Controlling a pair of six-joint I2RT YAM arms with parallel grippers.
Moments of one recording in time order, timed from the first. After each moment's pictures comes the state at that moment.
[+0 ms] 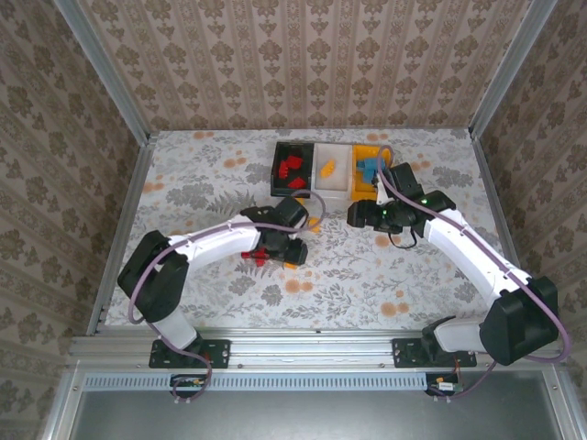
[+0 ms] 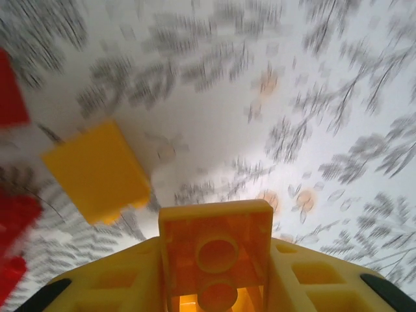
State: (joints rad) left arm -0.83 1.66 1.13 -0.69 0.13 -0.46; right arm 0.35 1.32 1.08 -0.76 -0.20 0.48
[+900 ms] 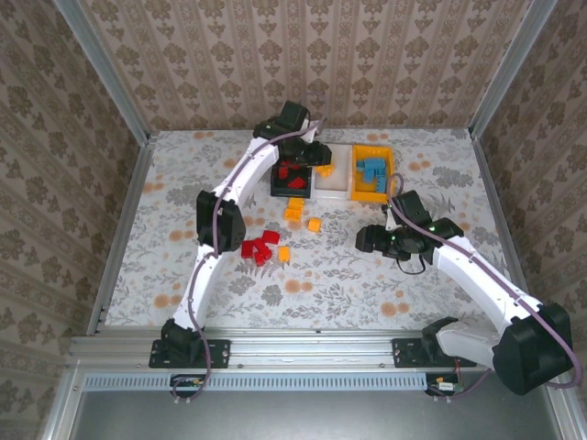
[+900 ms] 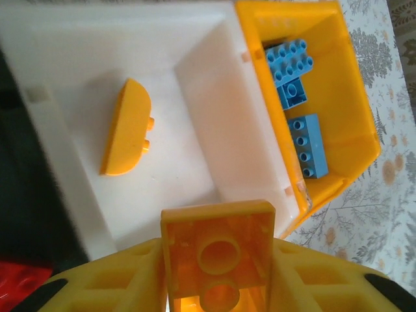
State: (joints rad) left arm -0.55 2.56 2.58 -0.95 0.50 -0.36; right arm 0.35 1.15 0.84 -0.75 -0.20 0.55
